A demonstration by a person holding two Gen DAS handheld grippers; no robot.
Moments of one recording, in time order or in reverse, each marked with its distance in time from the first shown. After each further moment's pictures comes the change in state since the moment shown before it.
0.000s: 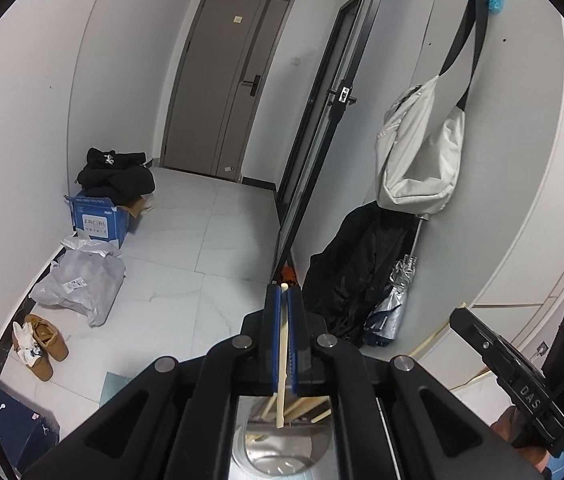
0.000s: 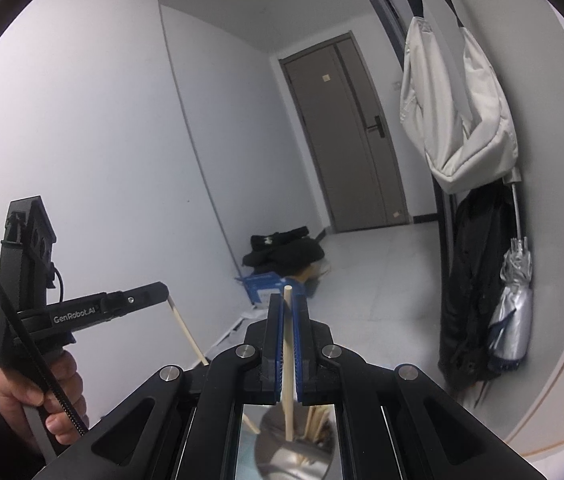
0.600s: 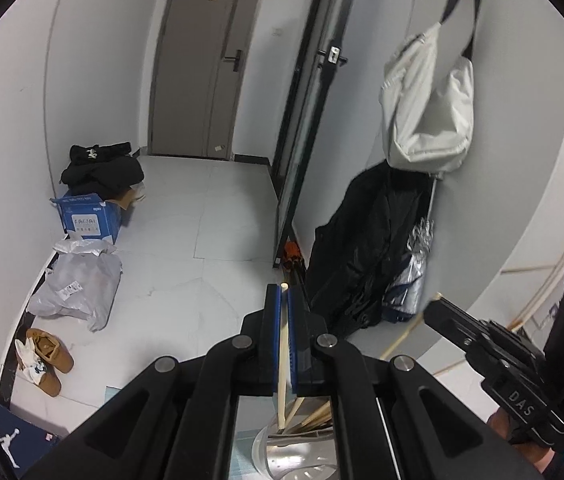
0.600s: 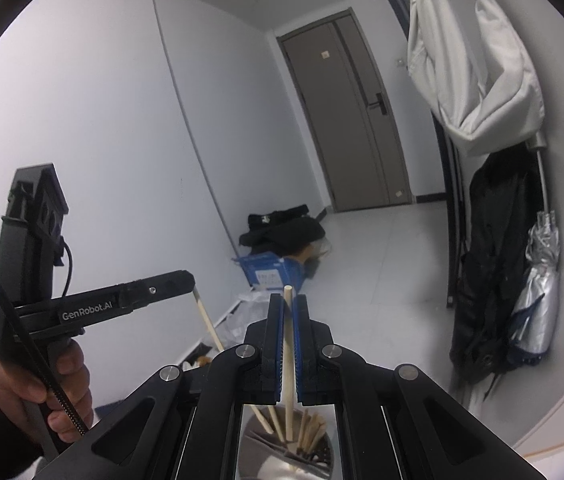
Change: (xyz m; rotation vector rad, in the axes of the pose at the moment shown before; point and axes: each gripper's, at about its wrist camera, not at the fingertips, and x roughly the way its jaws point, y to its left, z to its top) left arm 0.045 0.002 -0.005 0.110 0.102 0.003; right arm 0.061 -0.013 -0.021 0.000 0.080 0.006
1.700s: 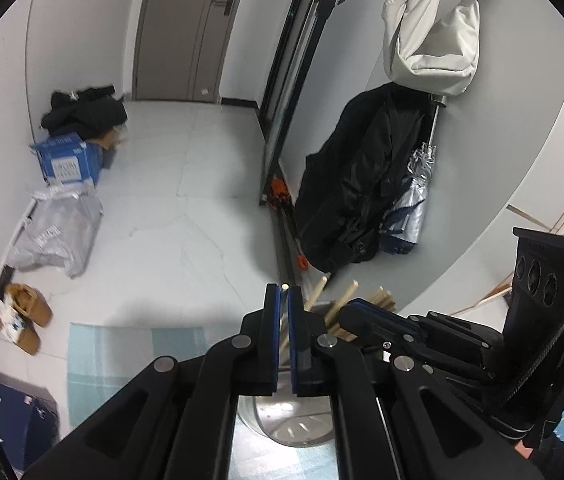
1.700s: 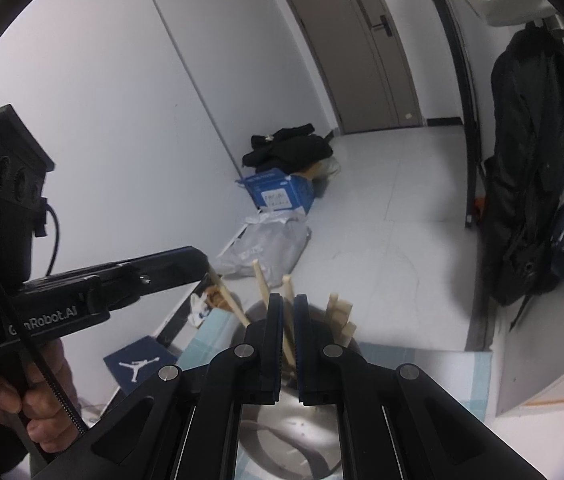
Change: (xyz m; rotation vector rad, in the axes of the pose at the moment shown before) left arm 0.040 0.007 -0.051 -0.045 0.206 -0.081; right arm 0.059 -0.008 -0.083 0.053 0.277 0.049
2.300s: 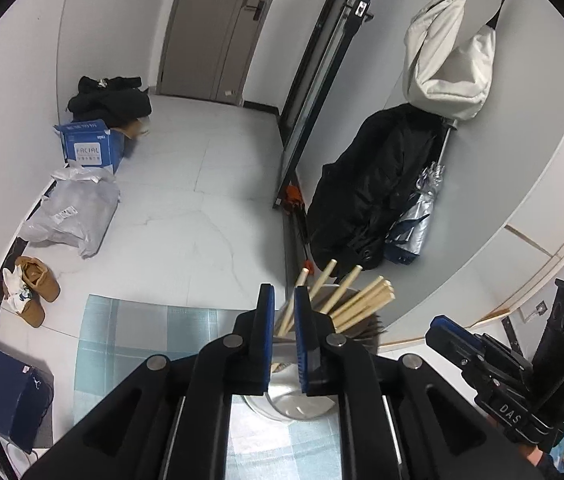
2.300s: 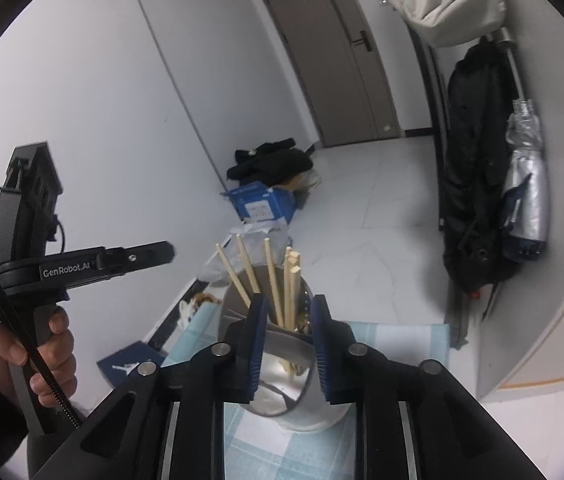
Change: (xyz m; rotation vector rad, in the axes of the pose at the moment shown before) left arm -0.040 -0.004 -0.014 -0.087 -0.050 0.055; right arm -0.069 -0.007 -0.020 0.025 -0.071 -0.072
